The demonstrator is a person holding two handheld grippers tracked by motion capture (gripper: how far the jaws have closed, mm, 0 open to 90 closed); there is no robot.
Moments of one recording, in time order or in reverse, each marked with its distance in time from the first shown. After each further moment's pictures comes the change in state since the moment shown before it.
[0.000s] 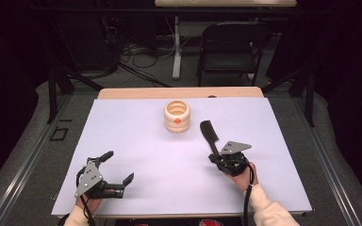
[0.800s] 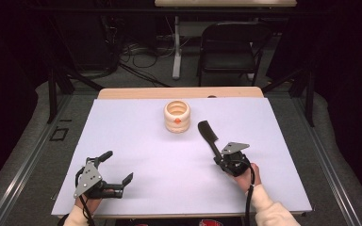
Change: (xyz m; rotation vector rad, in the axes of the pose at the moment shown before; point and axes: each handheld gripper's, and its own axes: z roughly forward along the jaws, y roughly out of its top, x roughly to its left) left arm 0.001 0.000 -0.001 -0.004 0.003 -0.001; right arm -0.004 -0.006 0.001 0.127 -0.060 0.011
